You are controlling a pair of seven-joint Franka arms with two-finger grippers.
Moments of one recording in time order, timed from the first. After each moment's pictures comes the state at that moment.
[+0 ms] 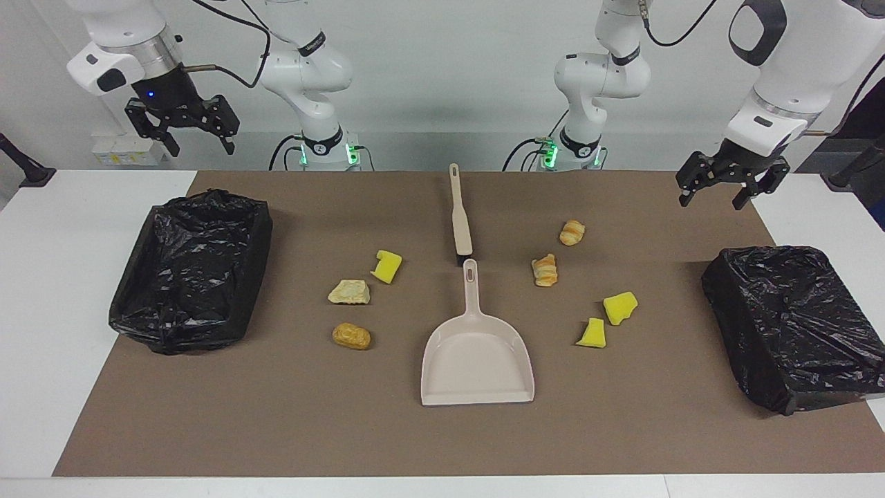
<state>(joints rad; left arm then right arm) -0.21 0.02 0.17 -1.57 -0.01 1.64 0.11 0.02 -0.11 -0.11 -1.59 -0.01 1.46 -0.12</state>
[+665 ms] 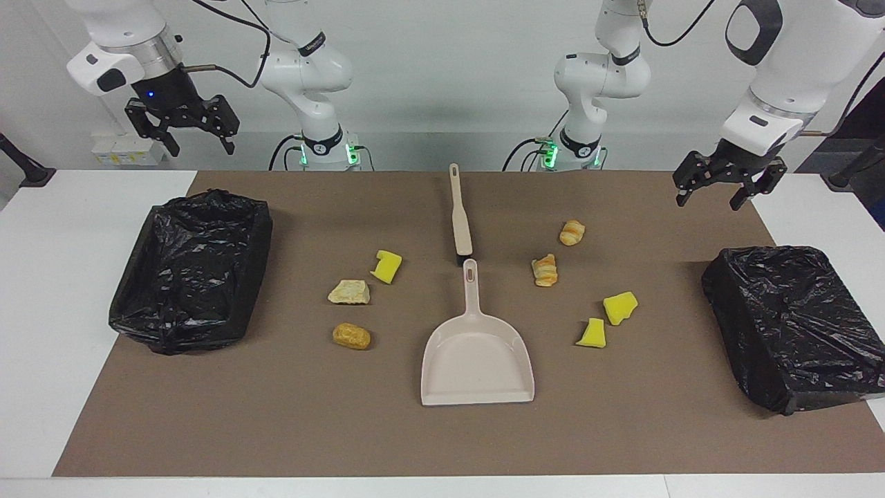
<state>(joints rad) -0.21 0.01 0.16 -1.57 -0.01 1.64 0.12 0.02 -0.11 -0.11 -1.59 -0.01 1.46 -0.12</state>
